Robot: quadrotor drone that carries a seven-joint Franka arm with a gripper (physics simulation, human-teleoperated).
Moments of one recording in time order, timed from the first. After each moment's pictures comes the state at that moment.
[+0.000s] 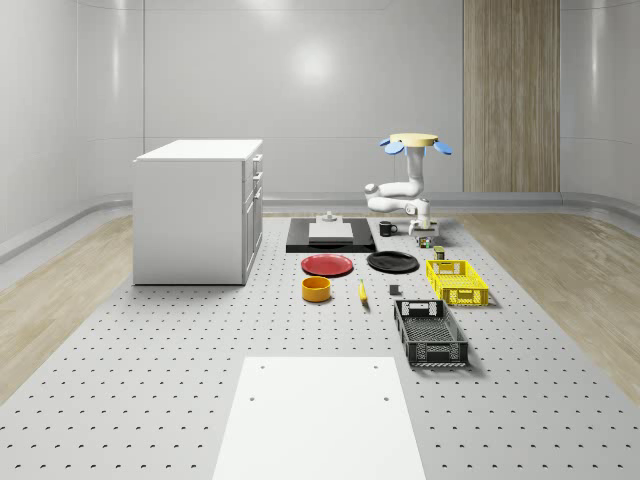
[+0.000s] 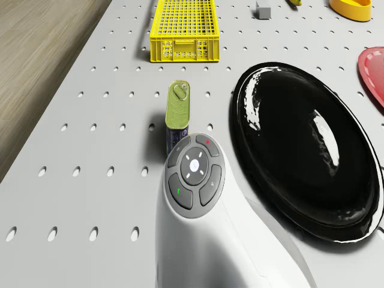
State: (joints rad) arm -1.12 -1.38 1.22 -2.85 -1.96 1.49 1.63
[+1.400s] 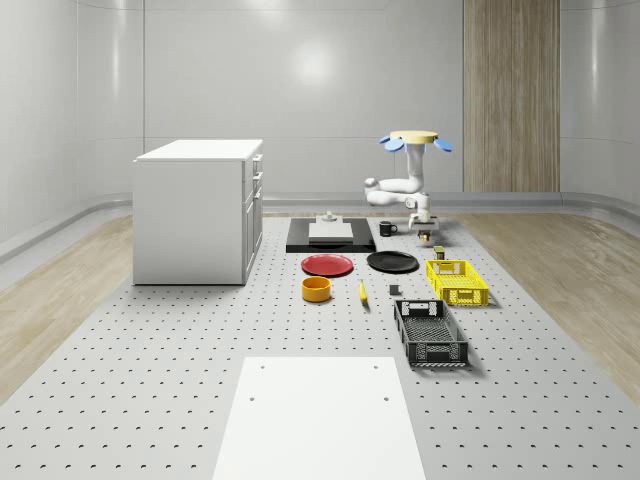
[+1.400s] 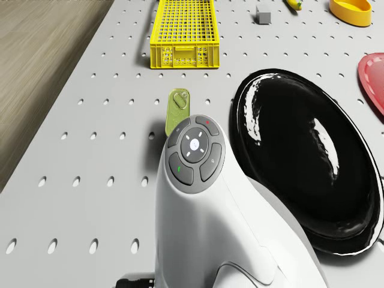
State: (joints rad) arm -1.13 -1.42 1.33 -2.87 -1.85 1.49 1.65
